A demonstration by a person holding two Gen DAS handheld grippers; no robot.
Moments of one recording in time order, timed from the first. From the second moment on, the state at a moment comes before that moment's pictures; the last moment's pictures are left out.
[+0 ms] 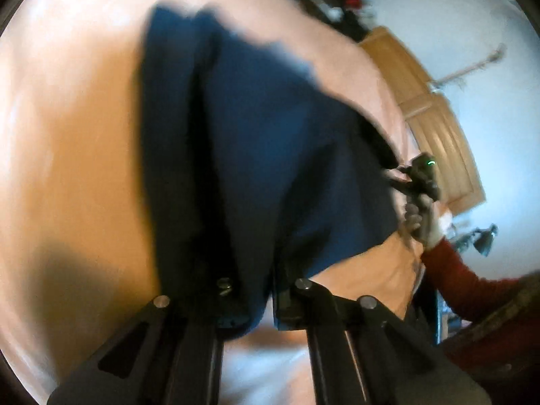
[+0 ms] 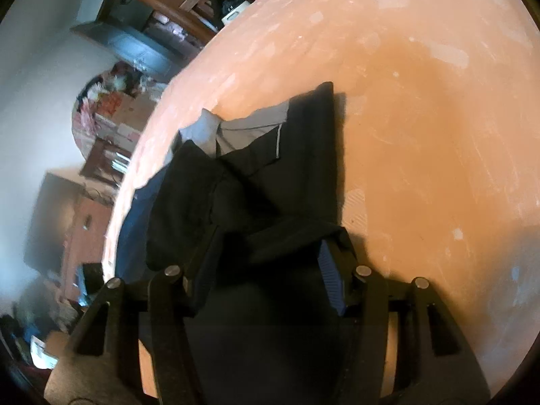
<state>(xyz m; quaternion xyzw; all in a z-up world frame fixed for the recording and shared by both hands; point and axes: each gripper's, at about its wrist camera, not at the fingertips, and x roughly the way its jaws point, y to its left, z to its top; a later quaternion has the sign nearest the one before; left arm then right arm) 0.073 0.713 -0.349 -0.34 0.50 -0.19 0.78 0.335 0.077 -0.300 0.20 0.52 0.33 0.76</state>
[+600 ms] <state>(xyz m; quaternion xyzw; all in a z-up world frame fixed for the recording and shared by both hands) 0.076 0.700 -0.342 -0.30 0.48 -0.19 0.80 0.382 0.099 -0.280 0.07 0.47 0.24 0.85</state>
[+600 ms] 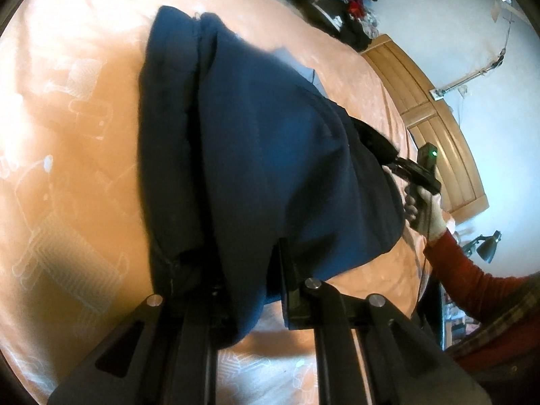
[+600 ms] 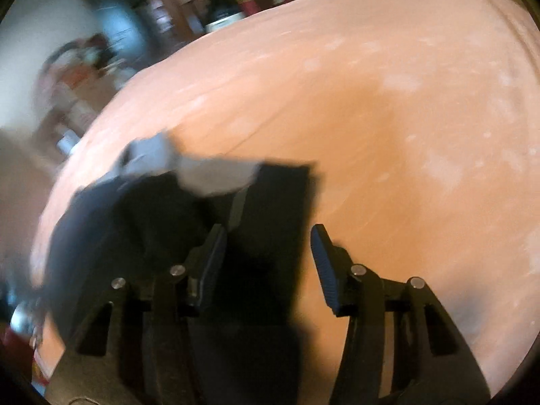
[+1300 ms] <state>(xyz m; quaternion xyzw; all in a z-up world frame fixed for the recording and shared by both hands) 0.053 0.666 -0.290 -0.21 0.46 -0.10 0.85 0.288 0.099 -0.245 -0.05 0.38 0.18 0.91</state>
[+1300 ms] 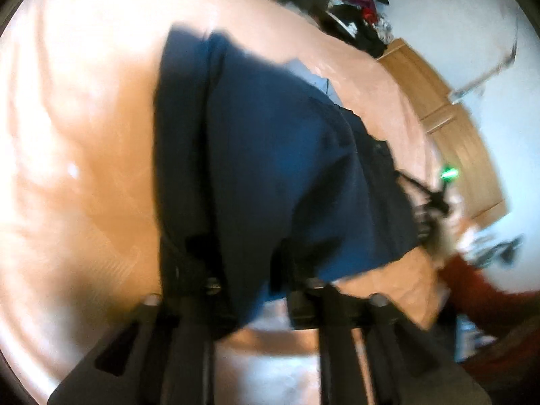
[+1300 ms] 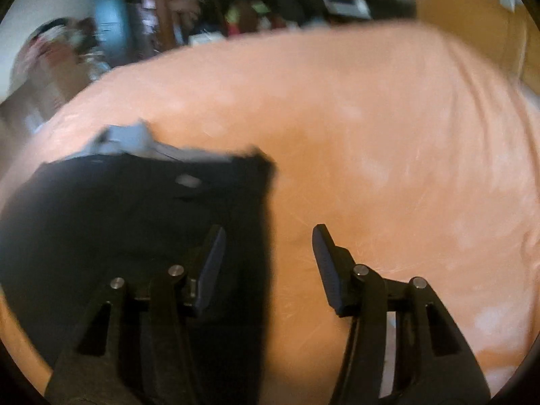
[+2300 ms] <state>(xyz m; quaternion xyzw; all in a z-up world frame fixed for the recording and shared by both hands) 0.045 0.566 -0.222 -0.16 0.38 -0.07 0.91 0.184 0.244 -0.258 0.00 0.44 0.39 0.81</state>
